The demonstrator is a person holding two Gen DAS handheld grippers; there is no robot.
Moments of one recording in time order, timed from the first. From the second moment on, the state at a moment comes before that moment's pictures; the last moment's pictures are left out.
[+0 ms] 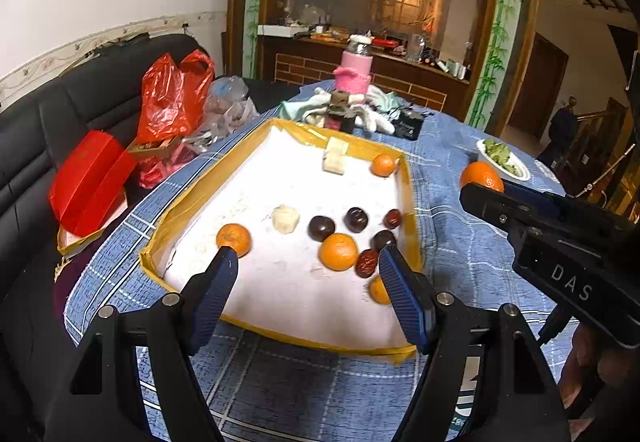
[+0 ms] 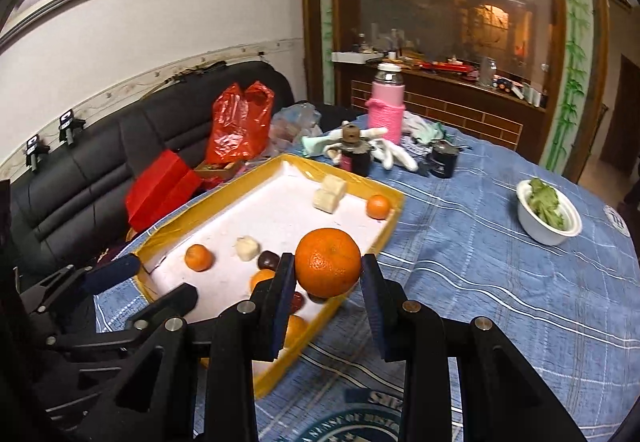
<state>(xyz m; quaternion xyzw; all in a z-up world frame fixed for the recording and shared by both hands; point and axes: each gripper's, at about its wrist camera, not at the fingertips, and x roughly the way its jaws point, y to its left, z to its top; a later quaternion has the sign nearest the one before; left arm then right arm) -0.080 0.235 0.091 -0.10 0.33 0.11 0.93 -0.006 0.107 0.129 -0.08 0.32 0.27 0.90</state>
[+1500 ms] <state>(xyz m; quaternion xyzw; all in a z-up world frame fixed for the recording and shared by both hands) -0.053 0.284 0.083 -0.11 0.36 0.18 0.91 0.030 0.183 0.083 -0.11 0.37 0.29 0.87</state>
